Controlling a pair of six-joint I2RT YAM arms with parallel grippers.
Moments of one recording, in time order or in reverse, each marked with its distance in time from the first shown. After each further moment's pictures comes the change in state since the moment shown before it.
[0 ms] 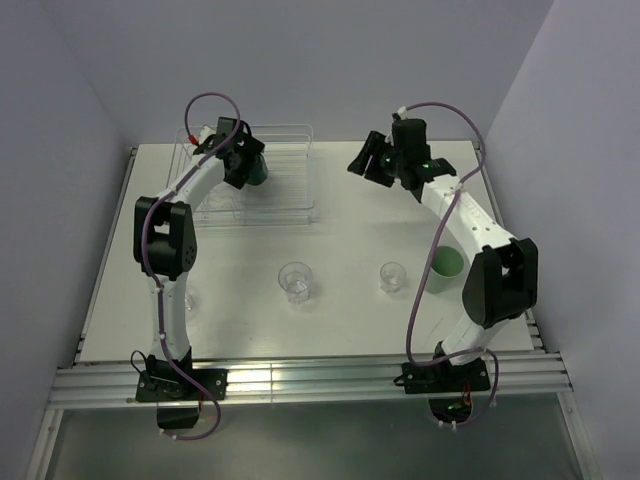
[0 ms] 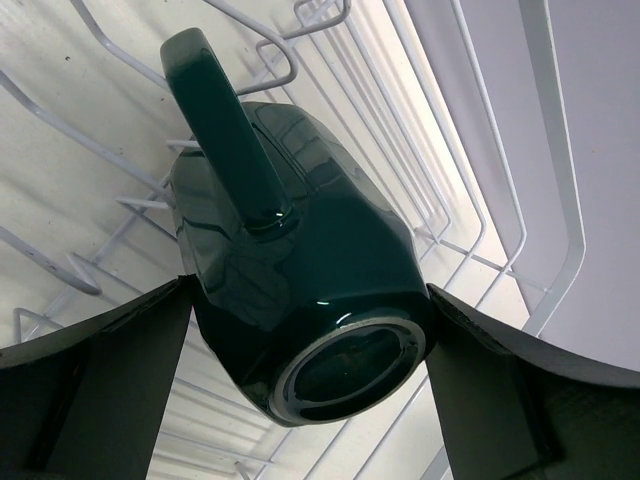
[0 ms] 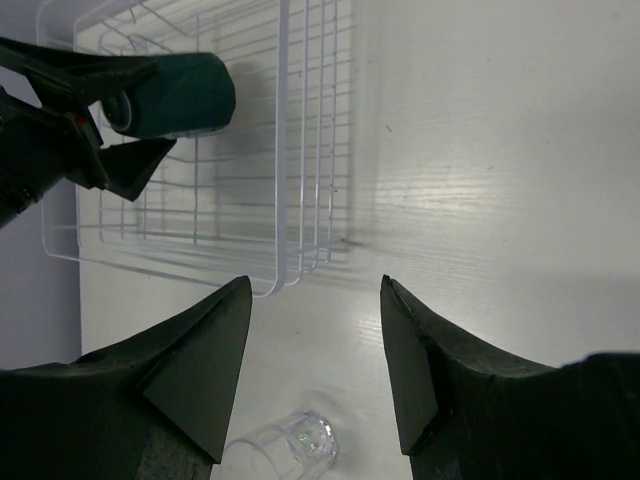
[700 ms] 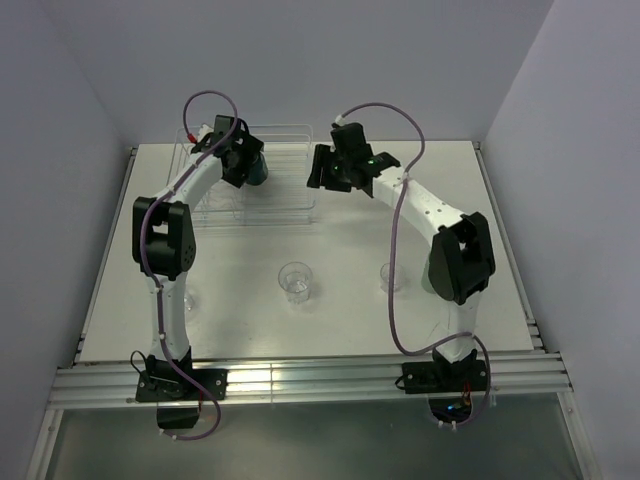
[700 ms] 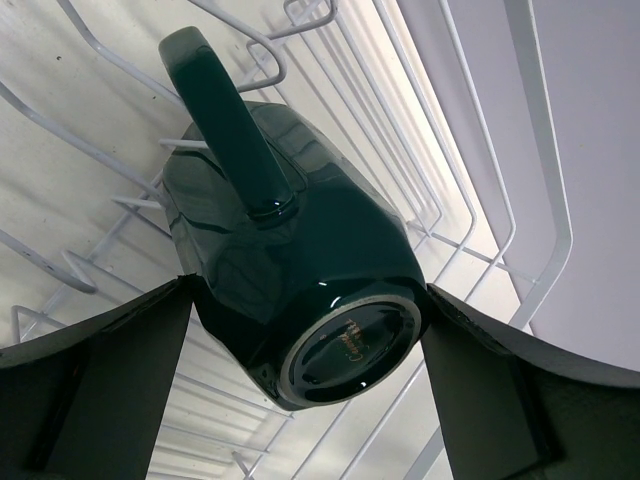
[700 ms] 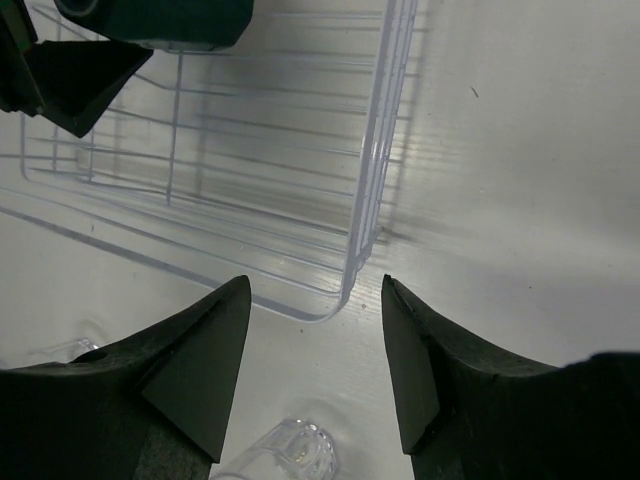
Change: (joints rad) left arm 0.010 -0.002 0.016 -0.015 0.030 0.004; right arm 0.229 0.263 0.245 -0.112 0.124 -0.091
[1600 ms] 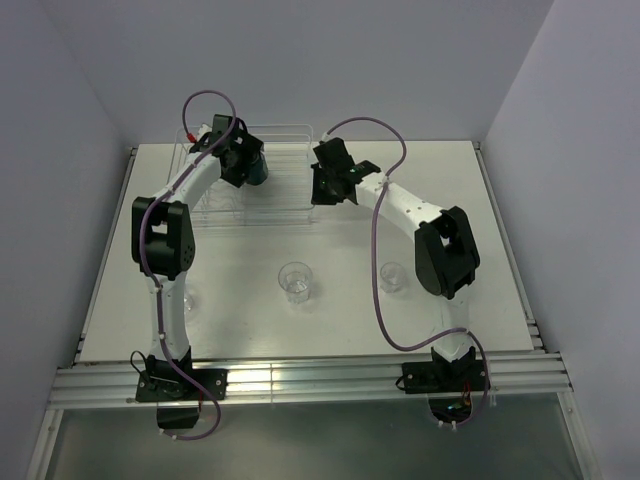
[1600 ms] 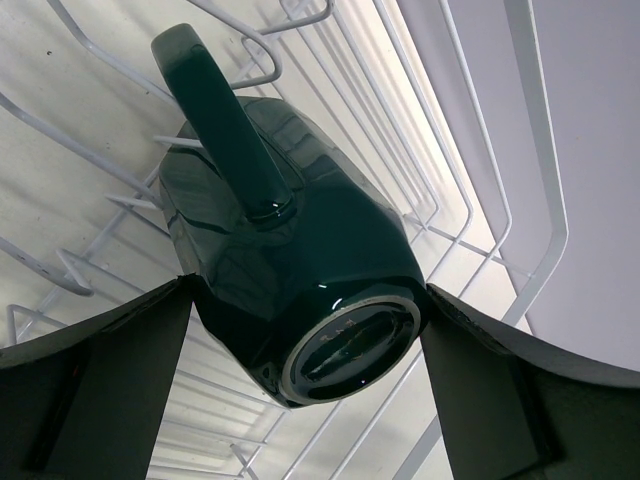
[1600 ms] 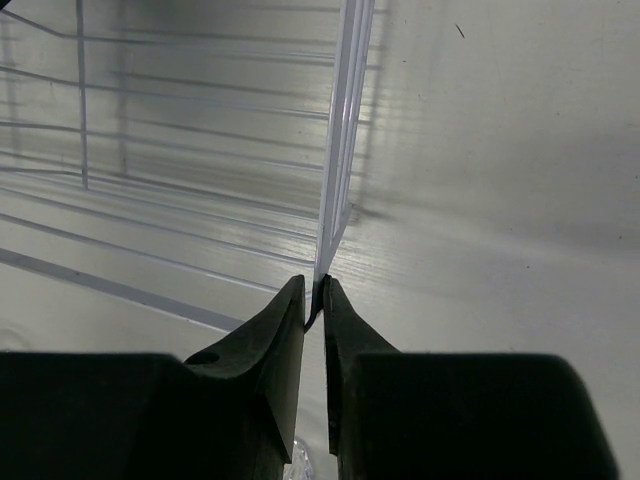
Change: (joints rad) left arm 0.008 0.000 0.005 -0.002 0.031 0.004; right arm 0.069 0.104 0.010 -0.043 0.099 -0.009
